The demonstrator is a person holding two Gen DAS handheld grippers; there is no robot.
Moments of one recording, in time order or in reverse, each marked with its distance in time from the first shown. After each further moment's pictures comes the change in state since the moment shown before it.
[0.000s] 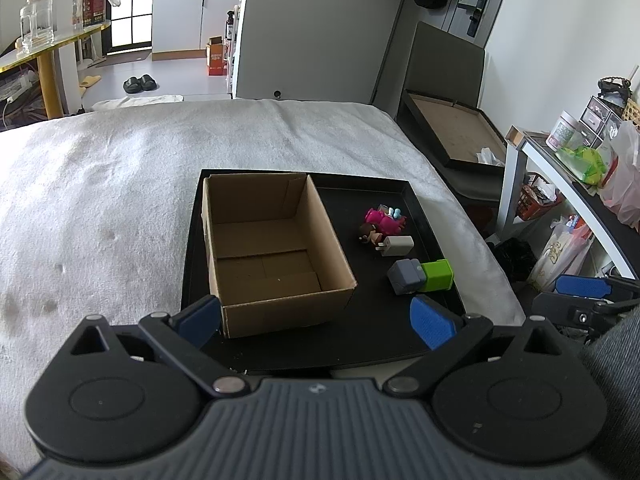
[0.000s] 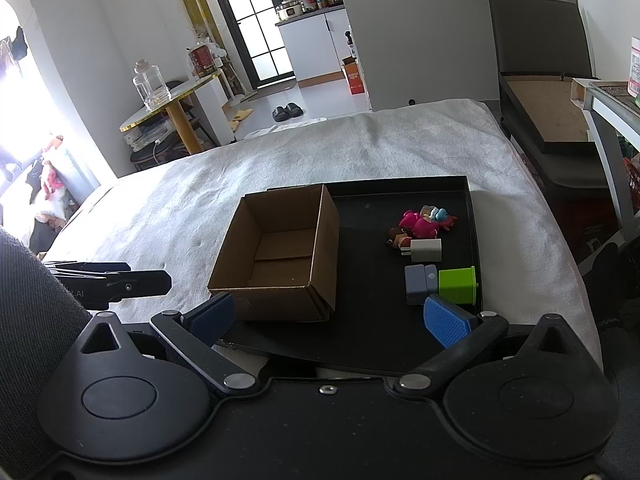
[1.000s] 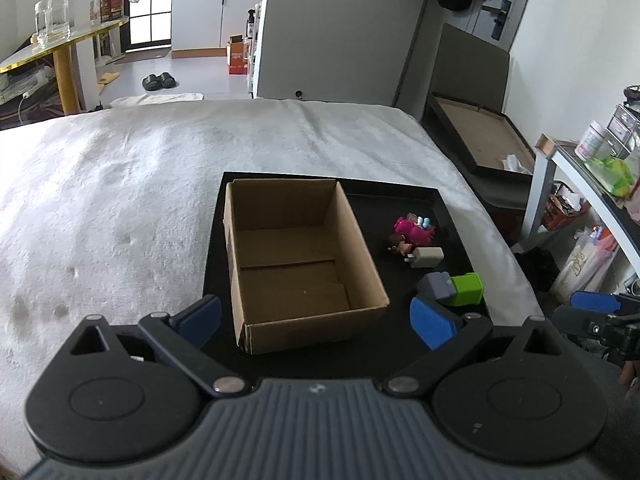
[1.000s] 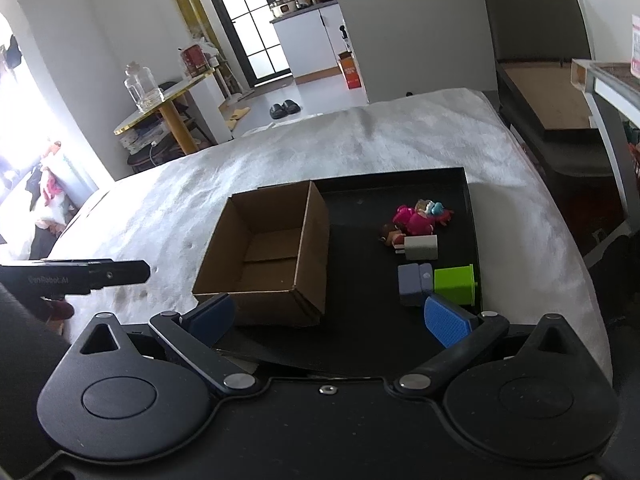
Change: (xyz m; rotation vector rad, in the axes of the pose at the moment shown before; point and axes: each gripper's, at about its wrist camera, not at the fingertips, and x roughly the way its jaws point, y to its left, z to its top) left arm 0.021 0.017 0.010 -0.056 -0.001 0.033; right arm 0.025 -0.024 0.001 0.040 0.014 0.012
